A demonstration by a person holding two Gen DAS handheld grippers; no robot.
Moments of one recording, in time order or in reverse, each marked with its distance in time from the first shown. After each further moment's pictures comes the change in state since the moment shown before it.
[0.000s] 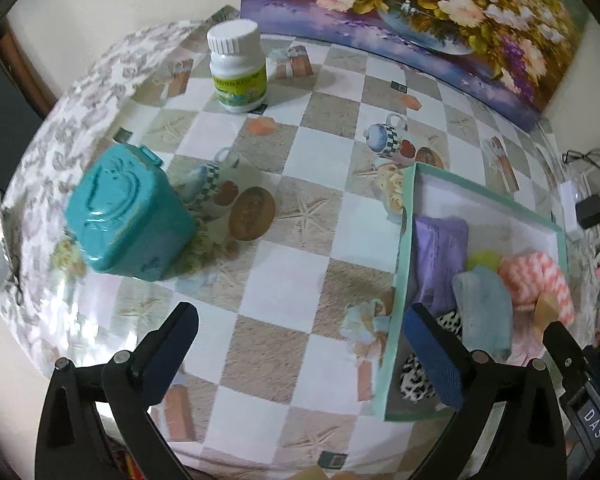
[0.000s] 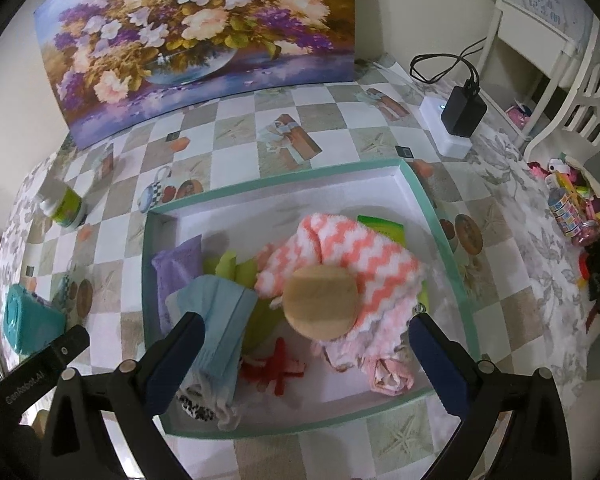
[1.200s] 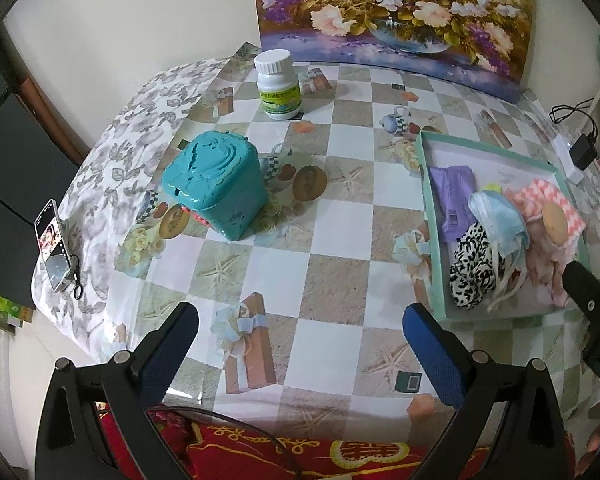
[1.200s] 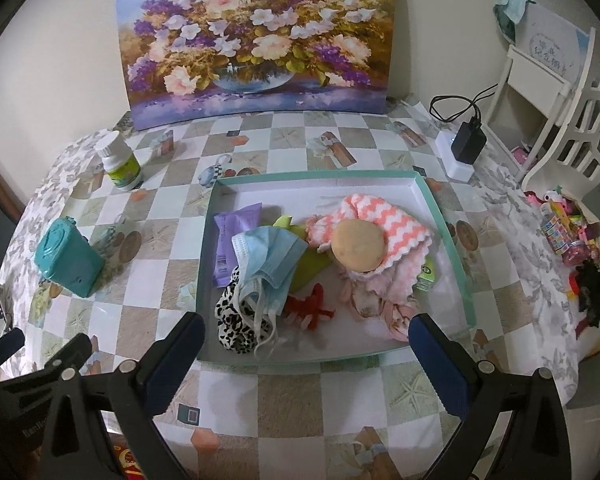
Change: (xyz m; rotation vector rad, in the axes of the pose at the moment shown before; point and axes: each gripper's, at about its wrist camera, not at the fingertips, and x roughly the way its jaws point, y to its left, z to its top) left arm -0.054 0.034 -0.080 0.119 -0.130 0.113; right arm -0.062 0.028 -0.068 -0.120 -0.133 0.030
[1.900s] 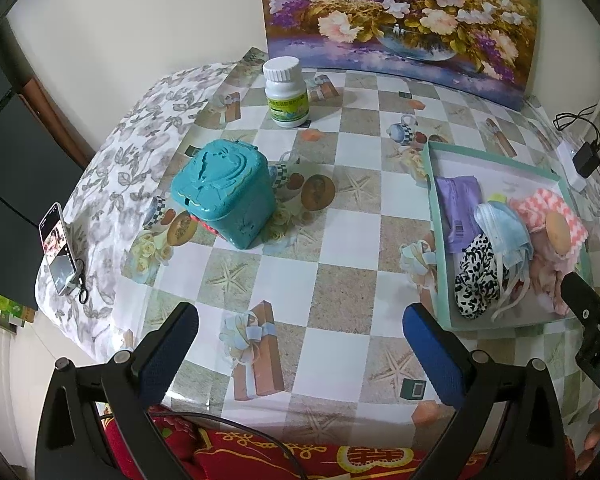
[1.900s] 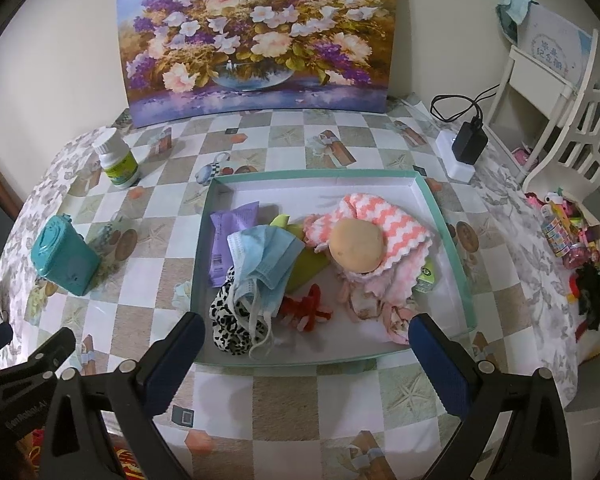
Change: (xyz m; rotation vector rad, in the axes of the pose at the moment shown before) left arm -0.002 0.006 0.005 -0.011 -0.017 0.006; right arm 0.006 -0.003 0.000 -0.007 0.003 -0.004
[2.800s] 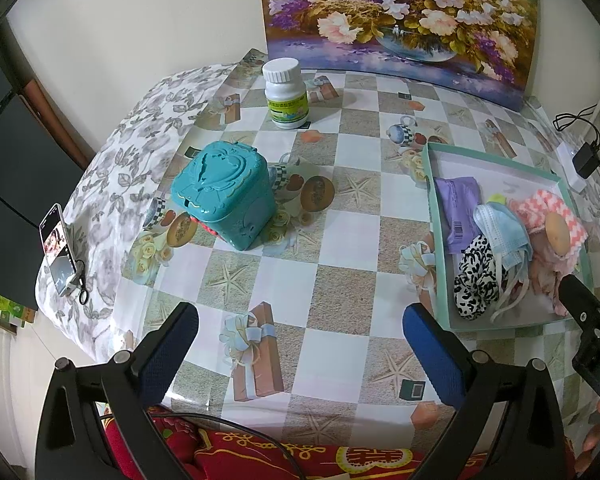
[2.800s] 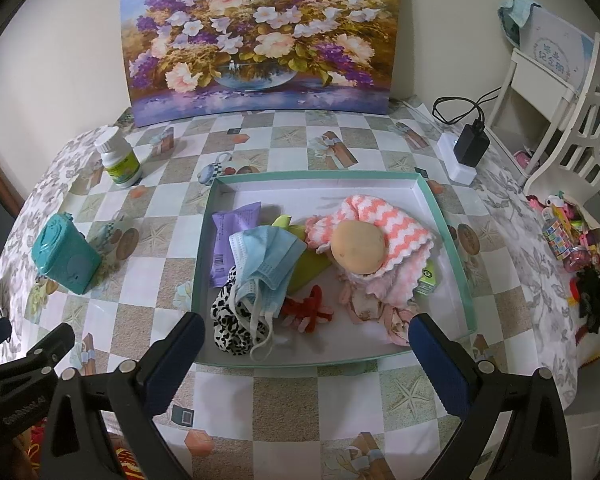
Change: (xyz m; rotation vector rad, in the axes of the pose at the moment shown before) left arm 0.000 -0.001 0.000 0.007 -0.005 0.002; right arm 0.000 0.002 0.000 -0.007 -0.002 0.002
